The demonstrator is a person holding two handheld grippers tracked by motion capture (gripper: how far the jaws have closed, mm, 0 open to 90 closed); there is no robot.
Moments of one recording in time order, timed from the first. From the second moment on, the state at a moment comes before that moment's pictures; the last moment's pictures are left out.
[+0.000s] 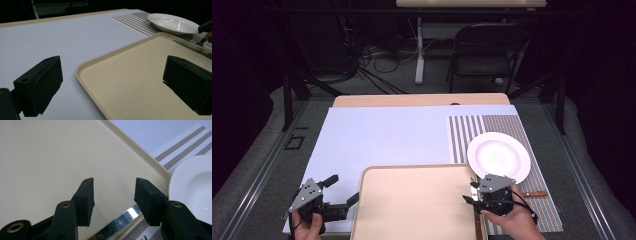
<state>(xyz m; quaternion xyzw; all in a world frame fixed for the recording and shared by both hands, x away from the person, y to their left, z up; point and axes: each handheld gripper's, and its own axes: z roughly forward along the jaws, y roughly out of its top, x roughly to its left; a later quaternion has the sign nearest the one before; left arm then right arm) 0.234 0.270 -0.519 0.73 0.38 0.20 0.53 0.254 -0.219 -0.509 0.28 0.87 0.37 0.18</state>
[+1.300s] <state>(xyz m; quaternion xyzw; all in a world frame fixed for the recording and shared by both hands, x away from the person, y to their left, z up) 0.232 0.271 -0.518 0.73 0.38 0.20 0.53 0.261 -0.285 -0.504 0.38 0.80 0.41 0.22</state>
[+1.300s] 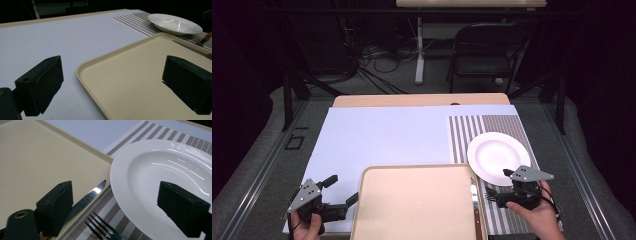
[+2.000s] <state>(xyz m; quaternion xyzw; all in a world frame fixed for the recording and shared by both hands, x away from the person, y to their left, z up) 0.232 0.270 -0.517 0.73 0.38 0.21 0.53 0.254 -0.301 -0.492 0.37 0.81 0.38 0.24</state>
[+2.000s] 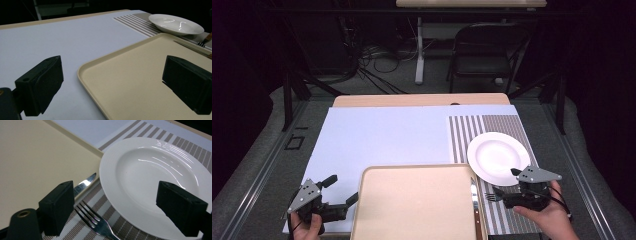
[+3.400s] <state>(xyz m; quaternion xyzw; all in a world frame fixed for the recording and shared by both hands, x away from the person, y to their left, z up) 0.233 0.268 -0.519 0.73 0.38 0.21 0.52 0.279 -0.311 -0.489 0.21 0.94 0.21 0.18</state>
